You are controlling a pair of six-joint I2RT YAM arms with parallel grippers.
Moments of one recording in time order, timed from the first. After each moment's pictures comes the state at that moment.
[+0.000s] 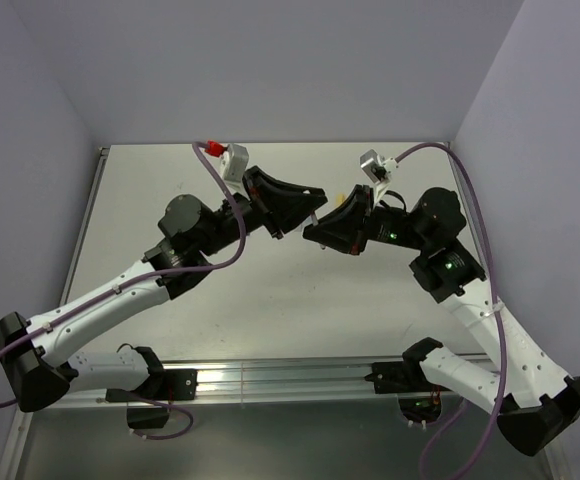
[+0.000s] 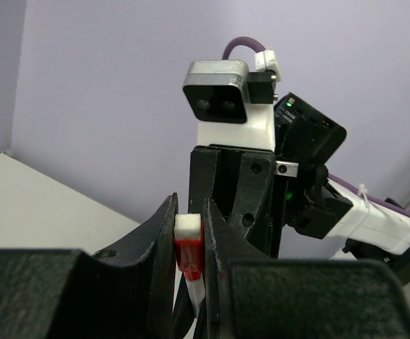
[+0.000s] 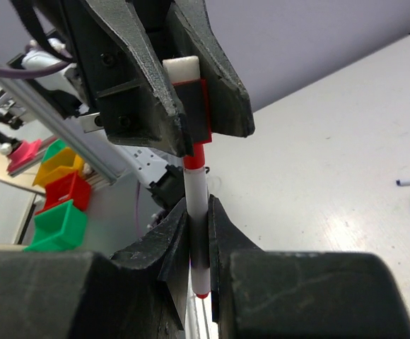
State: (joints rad) left arm -0.93 1.19 1.11 0.47 0.28 -0.53; right arm 0.49 0.90 0.99 0.07 -0.86 0.55
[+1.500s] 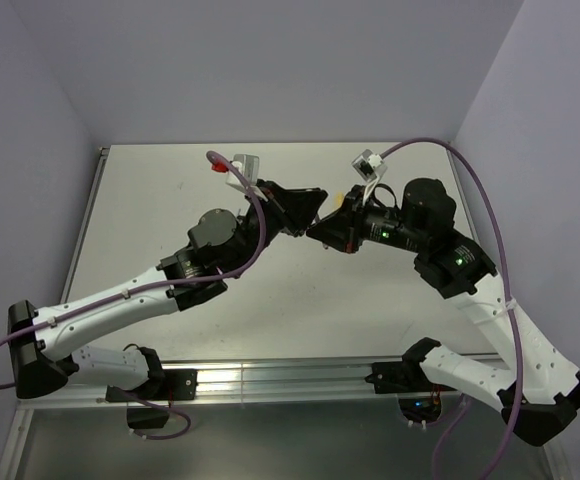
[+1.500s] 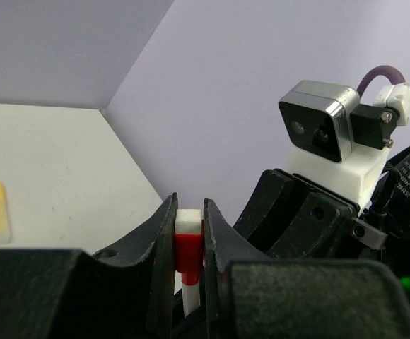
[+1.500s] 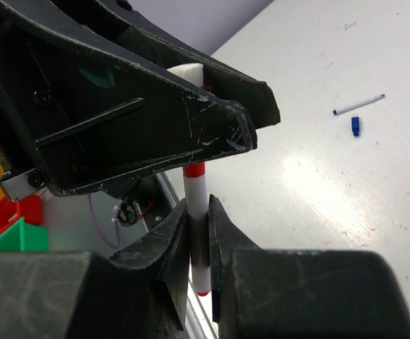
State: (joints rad) left arm -1.13 1.24 1.15 0.29 -0.37 -0.63; right arm 0.58 0.95 1.17 -0.40 -0.51 0.39
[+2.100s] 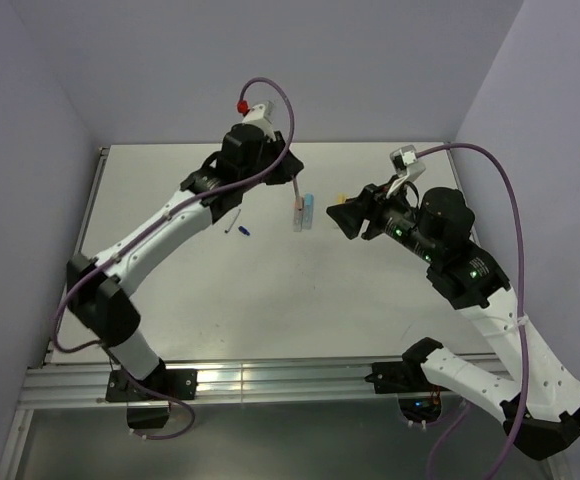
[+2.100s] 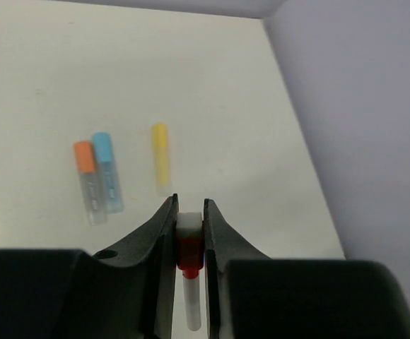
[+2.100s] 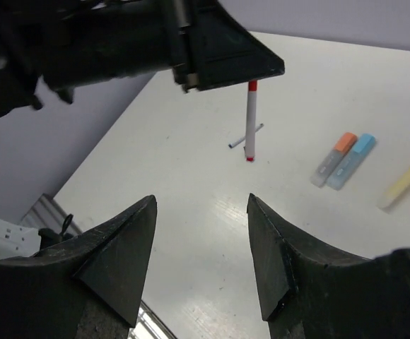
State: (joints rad) left arm -0.70 1.62 1.58 -0.25 -0.03 -0.63; right arm 0.54 0.86 1.14 -0.41 -0.18 0.38
